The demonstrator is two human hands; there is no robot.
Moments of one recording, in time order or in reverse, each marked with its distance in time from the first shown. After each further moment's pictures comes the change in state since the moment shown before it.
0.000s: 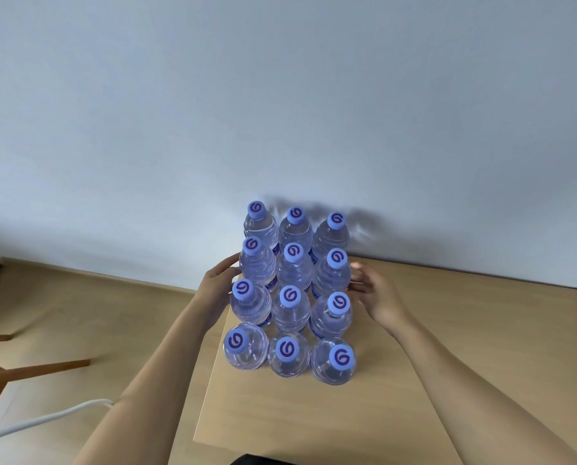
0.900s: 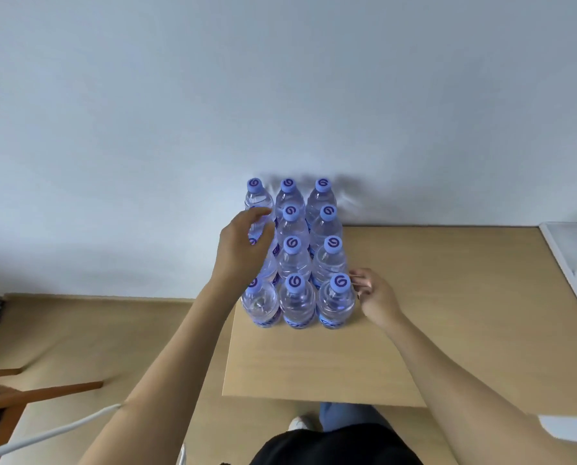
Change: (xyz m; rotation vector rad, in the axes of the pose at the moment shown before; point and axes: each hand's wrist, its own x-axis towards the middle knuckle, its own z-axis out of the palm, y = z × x) left_hand -0.122 0.031 0.038 0.571 0.118 0.770; right_hand -0.094 0.057 0.034 -0.179 0.257 -0.031
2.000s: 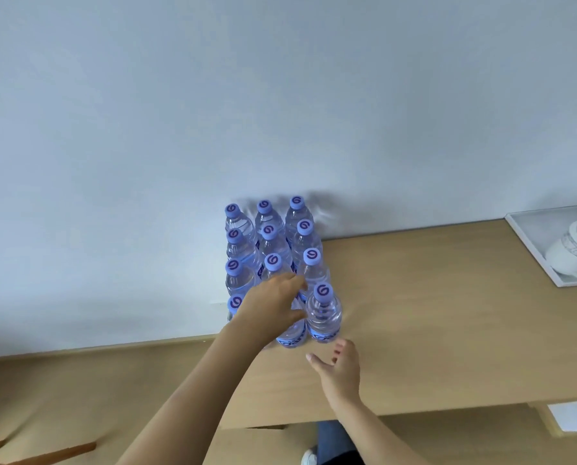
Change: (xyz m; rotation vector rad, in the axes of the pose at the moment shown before) left_hand -0.039 0.008 0.041 0.742 -0.603 0.360; right_hand -0.090 0.038 0.093 0.210 0.246 0.225
